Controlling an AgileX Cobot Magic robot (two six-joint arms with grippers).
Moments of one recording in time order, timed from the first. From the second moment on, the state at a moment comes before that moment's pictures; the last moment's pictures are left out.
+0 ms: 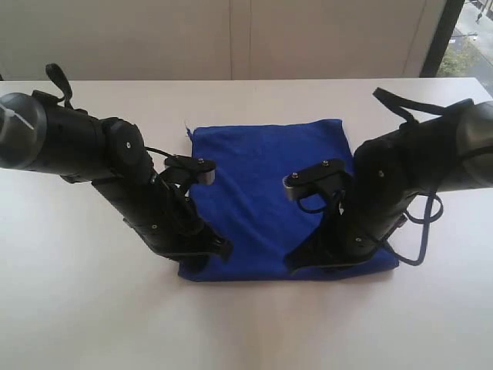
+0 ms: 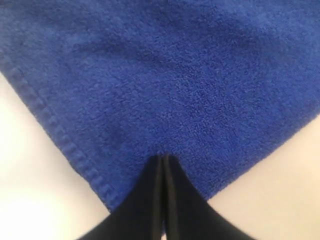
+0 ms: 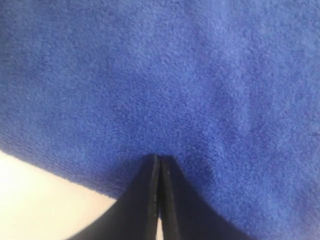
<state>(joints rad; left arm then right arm) -0.63 1.87 -1.04 -0.52 0.58 0.36 0.38 1.78 -0.89 0.00 0.54 0.05</state>
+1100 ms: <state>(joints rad) -0.63 1.87 -1.04 -0.50 0.59 0.36 0.30 1.74 -0.83 -0.10 0.61 0.11</state>
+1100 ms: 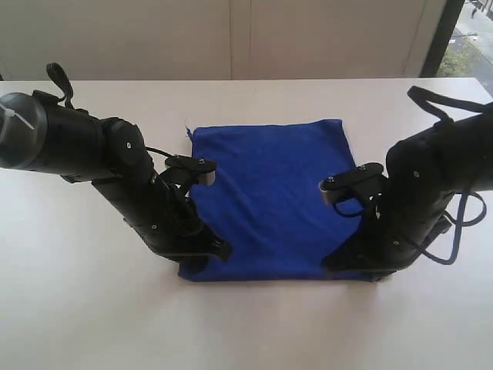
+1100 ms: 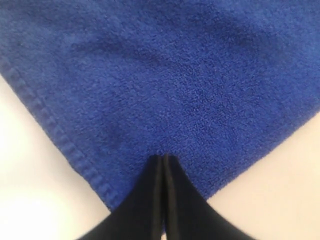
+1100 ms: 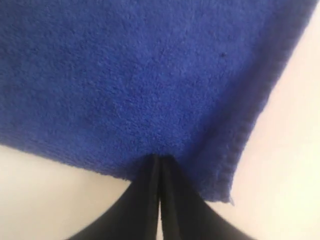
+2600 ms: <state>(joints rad) -0.63 1.87 -1.05 -0.44 0.68 0.33 0.30 1.62 -0.83 -0.27 0.65 0.27</state>
